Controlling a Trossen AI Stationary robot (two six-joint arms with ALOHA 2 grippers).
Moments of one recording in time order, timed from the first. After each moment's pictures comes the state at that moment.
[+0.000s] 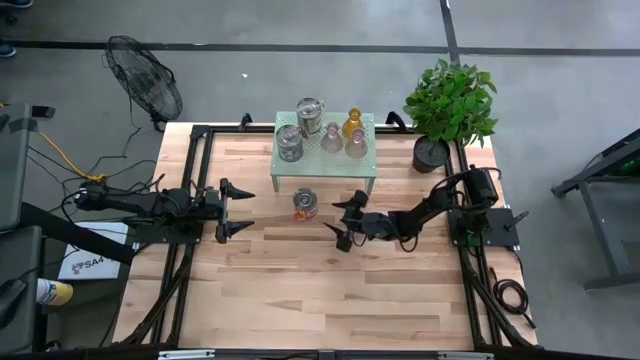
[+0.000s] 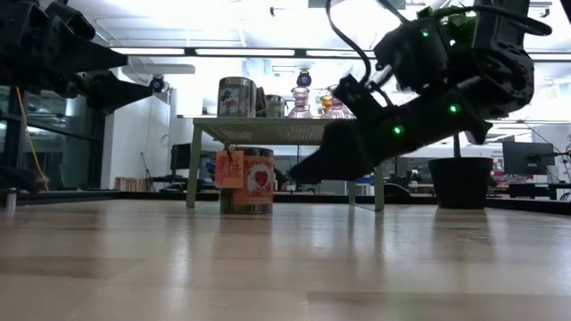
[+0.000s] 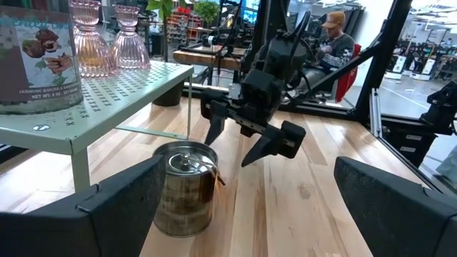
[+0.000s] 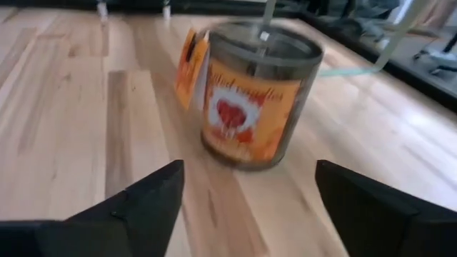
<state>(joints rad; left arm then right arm) -0.19 0.06 0.03 0.03 -0.28 -0.14 0.14 1.94 0.63 0.96 0.49 0.07</state>
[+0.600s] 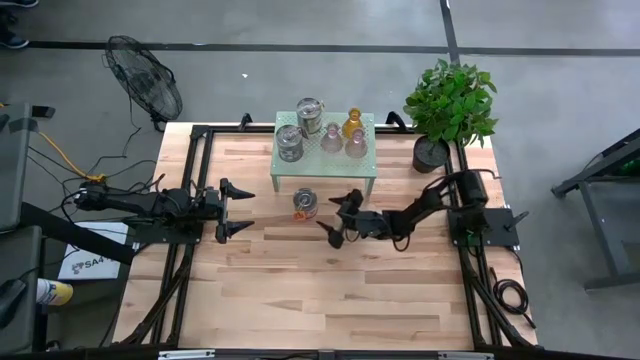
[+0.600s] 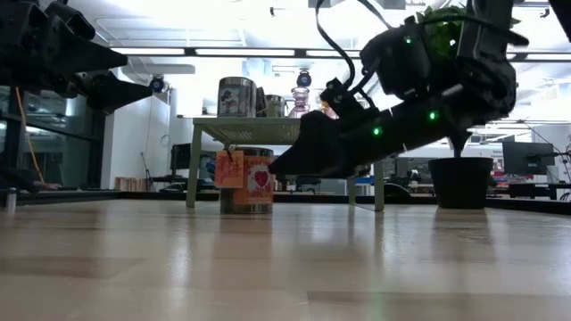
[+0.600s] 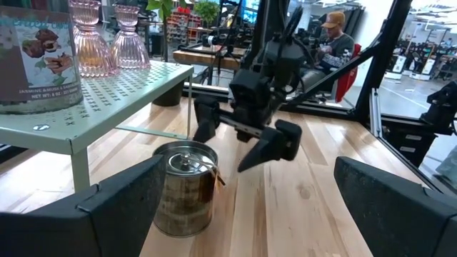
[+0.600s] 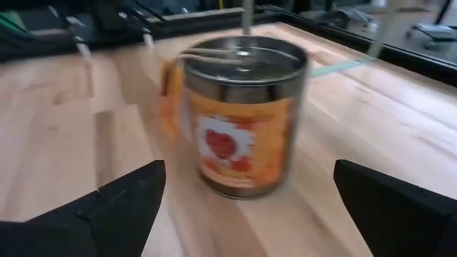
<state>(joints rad) -0.19 0.06 0.03 0.03 -0.28 -0.14 0.12 2.00 0.70 0.99 0.51 0.22</state>
